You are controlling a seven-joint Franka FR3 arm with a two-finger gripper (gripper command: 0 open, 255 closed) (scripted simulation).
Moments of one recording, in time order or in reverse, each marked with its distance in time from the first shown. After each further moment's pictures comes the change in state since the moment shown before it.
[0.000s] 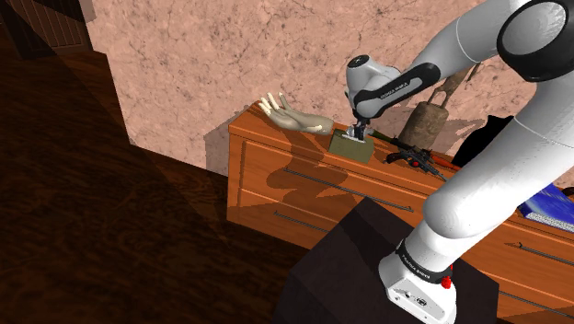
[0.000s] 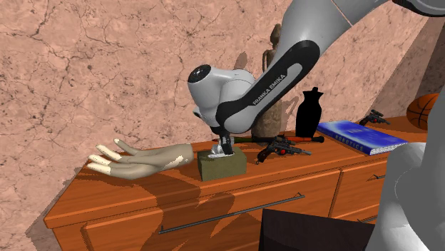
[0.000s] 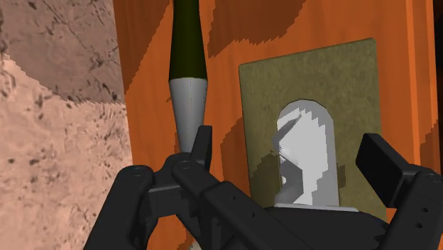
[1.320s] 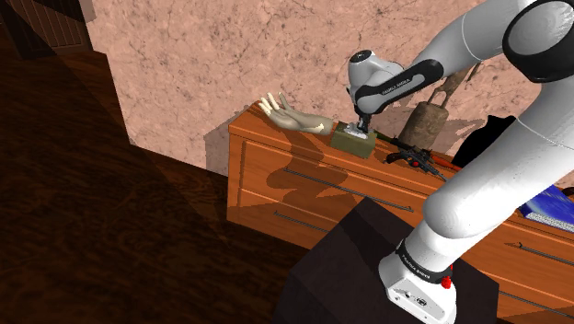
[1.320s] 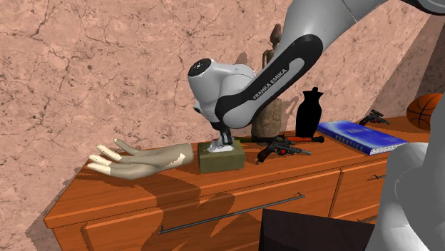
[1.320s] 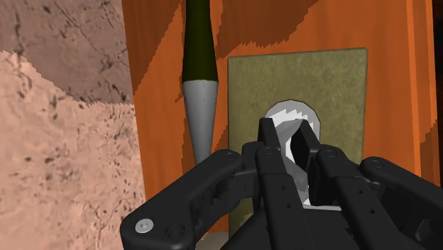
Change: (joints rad) arm 0.001 -0.024 0.000 0.012 0.016 -0.027 -0.029
